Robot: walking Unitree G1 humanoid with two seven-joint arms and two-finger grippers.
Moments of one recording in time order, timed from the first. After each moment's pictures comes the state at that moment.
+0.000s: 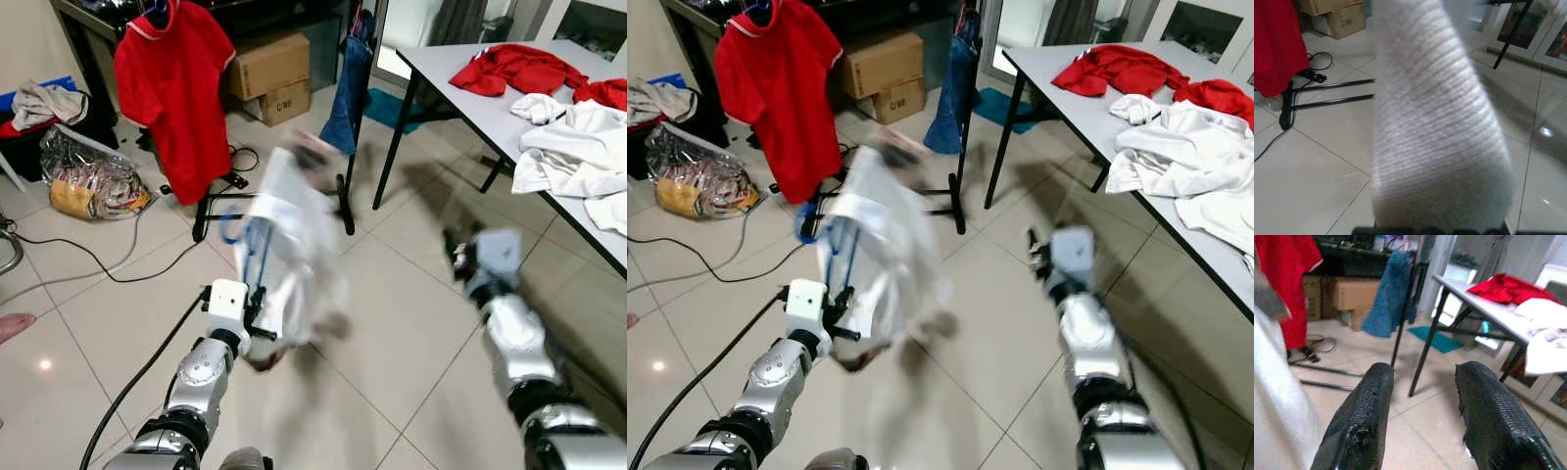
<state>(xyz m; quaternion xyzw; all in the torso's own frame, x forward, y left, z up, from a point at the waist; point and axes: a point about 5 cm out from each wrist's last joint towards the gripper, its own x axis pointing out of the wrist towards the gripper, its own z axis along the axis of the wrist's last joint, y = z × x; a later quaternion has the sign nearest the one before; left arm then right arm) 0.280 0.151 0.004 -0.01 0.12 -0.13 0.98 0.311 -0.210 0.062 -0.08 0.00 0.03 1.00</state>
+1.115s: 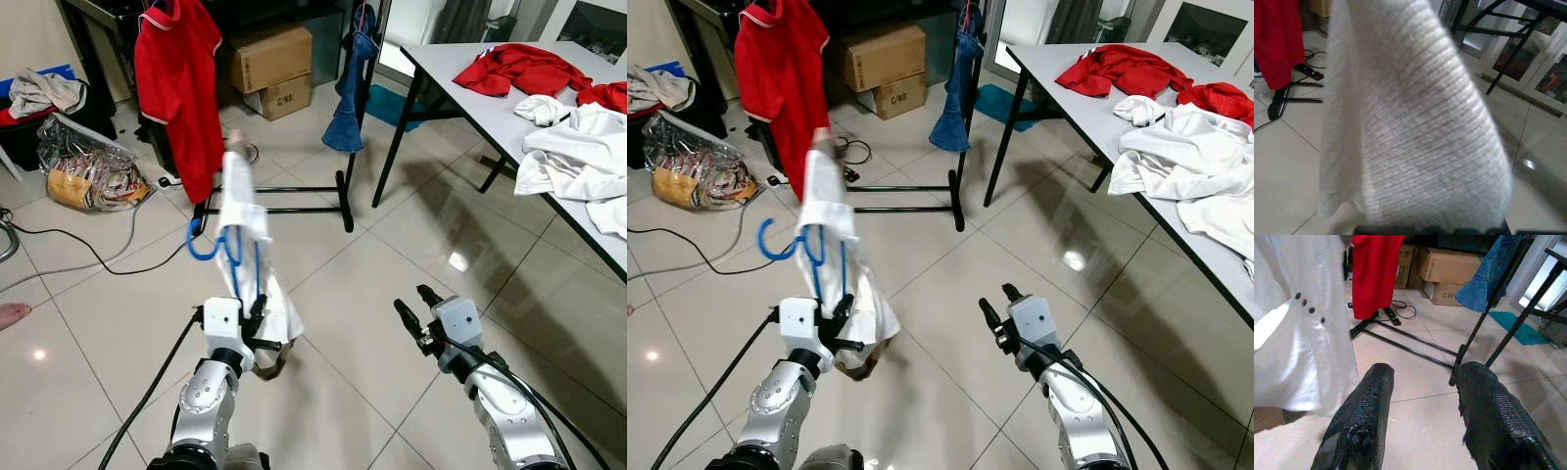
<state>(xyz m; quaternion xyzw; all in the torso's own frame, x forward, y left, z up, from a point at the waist) 0.256 0.137 -0.001 -0.07 0.09 -0.12 0.99 0.245 -0.177 0.023 -0.09 0.06 0.20 0.97</state>
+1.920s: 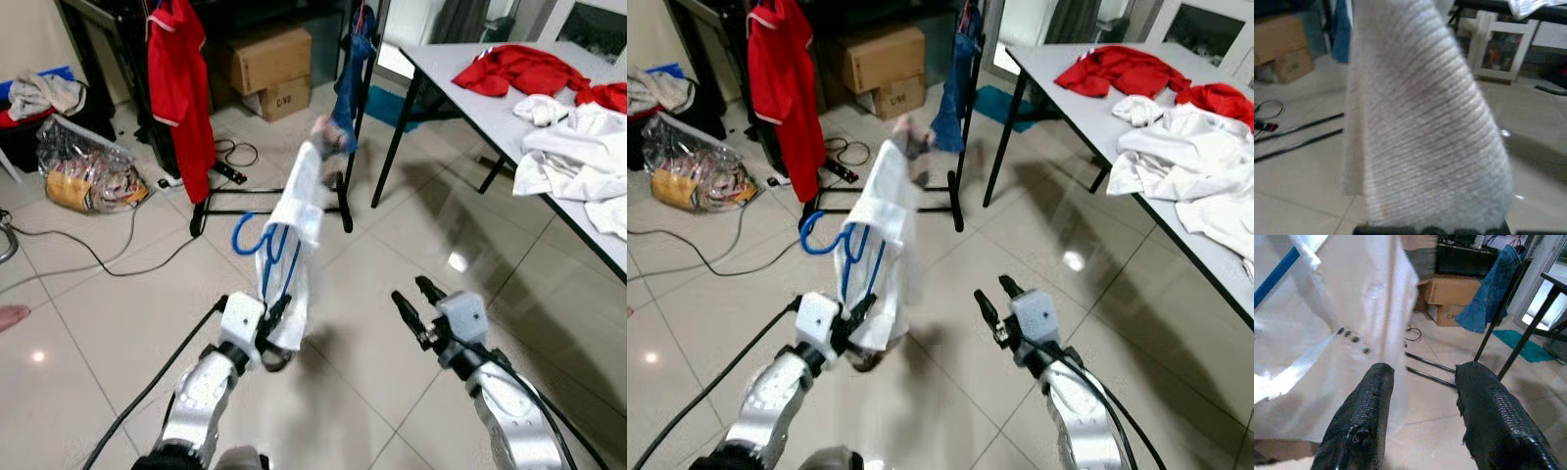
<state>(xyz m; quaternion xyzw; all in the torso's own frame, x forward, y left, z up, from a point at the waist) 0.252 0.134 0.019 0.04 0.04 -0.27 0.96 0.236 -0.169 0.046 -0.05 0.01 0.22 0.97</state>
